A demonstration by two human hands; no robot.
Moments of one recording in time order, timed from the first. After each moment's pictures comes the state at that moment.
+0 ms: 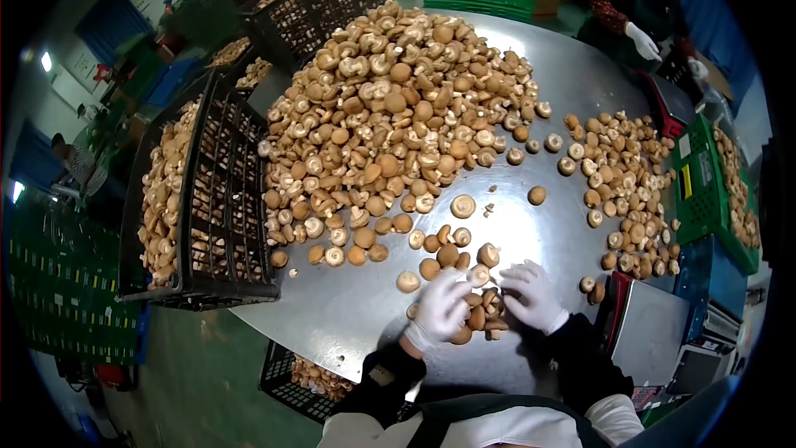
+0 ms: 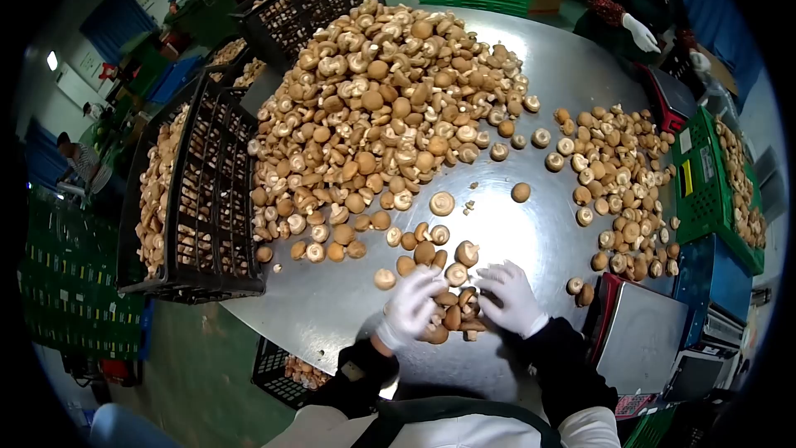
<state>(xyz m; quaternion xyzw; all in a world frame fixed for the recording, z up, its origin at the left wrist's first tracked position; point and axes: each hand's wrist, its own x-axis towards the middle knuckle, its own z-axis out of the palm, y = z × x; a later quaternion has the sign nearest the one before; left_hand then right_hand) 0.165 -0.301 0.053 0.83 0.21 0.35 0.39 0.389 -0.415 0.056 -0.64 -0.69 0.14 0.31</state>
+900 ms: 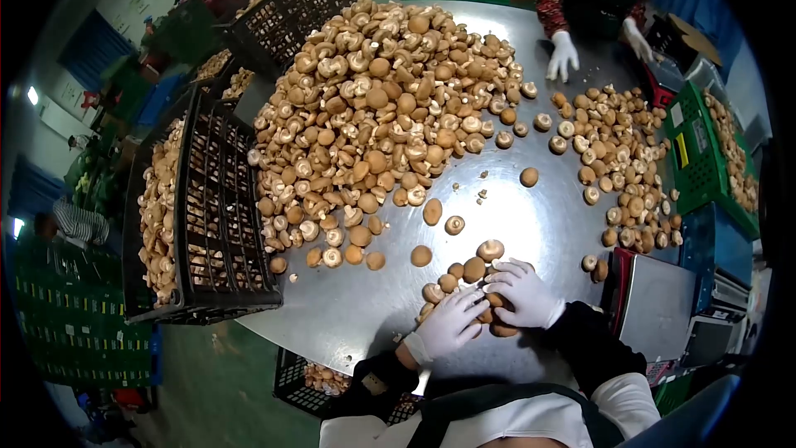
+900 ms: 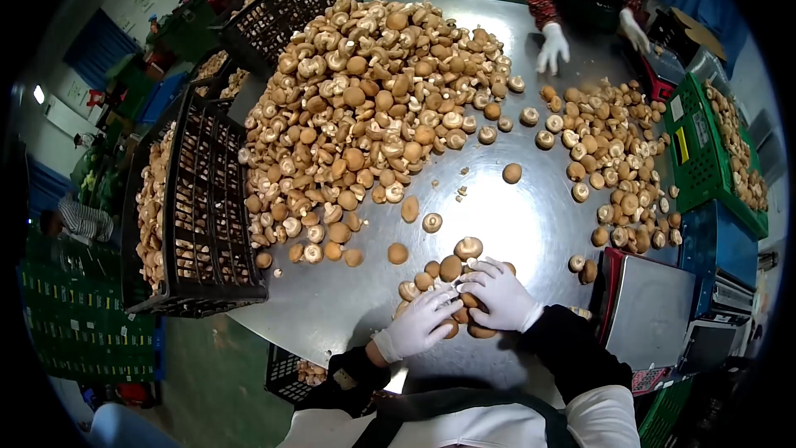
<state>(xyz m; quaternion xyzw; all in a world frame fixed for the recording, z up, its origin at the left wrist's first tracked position) 0.154 -0.321 0.058 0.91 0.11 0.11 0.39 0.368 -0.418 0.068 -0.59 -0.77 0.16 0.20</state>
